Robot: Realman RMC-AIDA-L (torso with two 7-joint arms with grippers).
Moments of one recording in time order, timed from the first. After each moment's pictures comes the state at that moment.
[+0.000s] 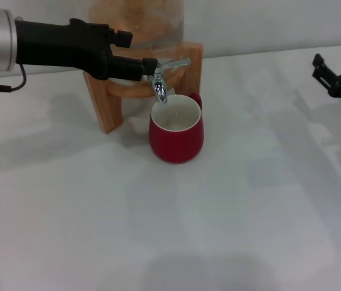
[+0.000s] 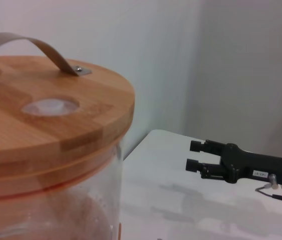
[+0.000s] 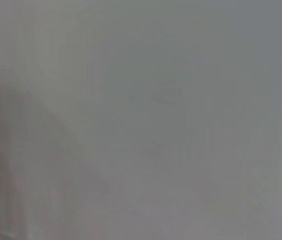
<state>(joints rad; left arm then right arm) -0.82 -2.06 0.98 1.03 2.03 1.46 -1.92 0.40 2.02 -1.73 -0.25 0.28 -1.03 0.30</state>
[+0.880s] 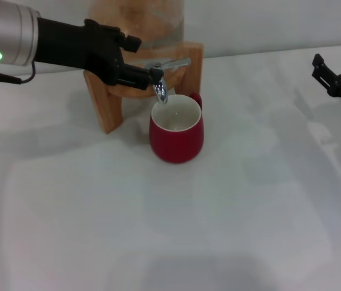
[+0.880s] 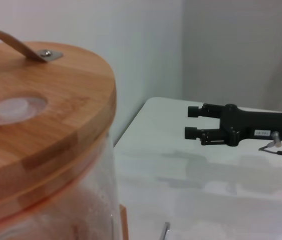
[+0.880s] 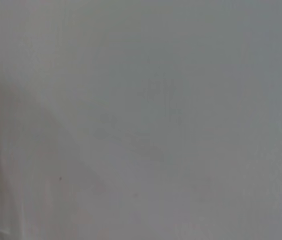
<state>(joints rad) -0.90 -2.05 1.03 1.00 2.13 1.43 -1.87 0.41 2.02 -1.72 -0.26 0.28 -1.01 0.30</state>
